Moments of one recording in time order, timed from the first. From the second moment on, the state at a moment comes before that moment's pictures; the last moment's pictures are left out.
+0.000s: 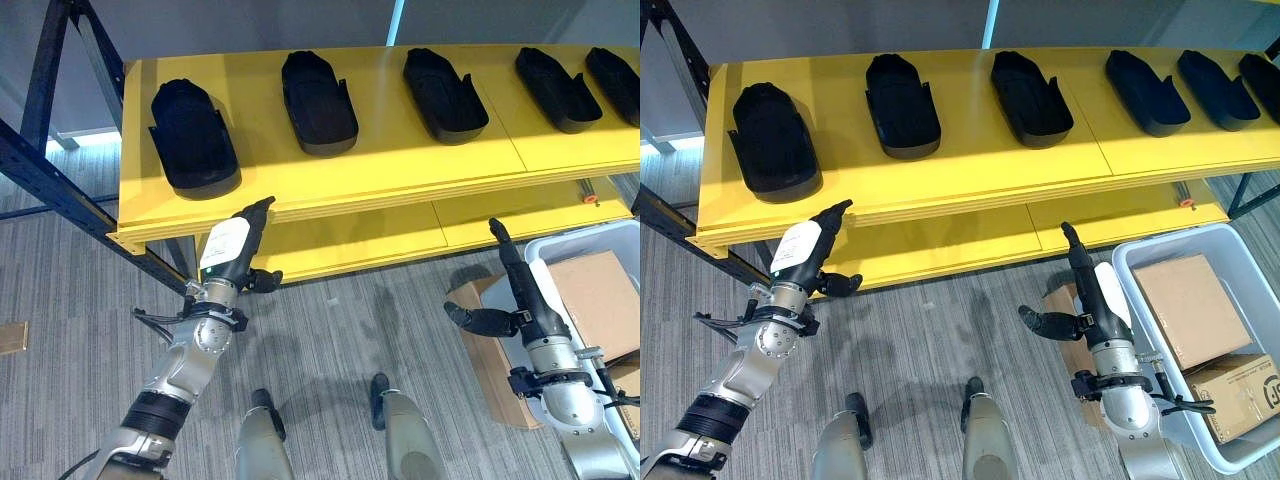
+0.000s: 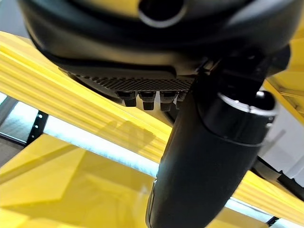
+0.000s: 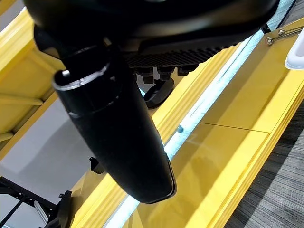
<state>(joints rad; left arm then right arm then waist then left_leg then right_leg) -0.31 0.56 -0.20 0.23 0.53 -0.03 0.21 0.19 -0.52 -0.06 -0.19 -0.13 -0.17 -0.13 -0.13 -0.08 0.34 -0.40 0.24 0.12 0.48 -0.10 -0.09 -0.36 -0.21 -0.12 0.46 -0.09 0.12</state>
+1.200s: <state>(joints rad) -0.38 0.65 -0.17 0.35 0.65 0.00 0.24 0.20 -0.52 -0.06 -0.19 -0.13 -0.17 -0.14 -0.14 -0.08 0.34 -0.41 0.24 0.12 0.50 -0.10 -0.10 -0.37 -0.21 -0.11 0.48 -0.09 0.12</state>
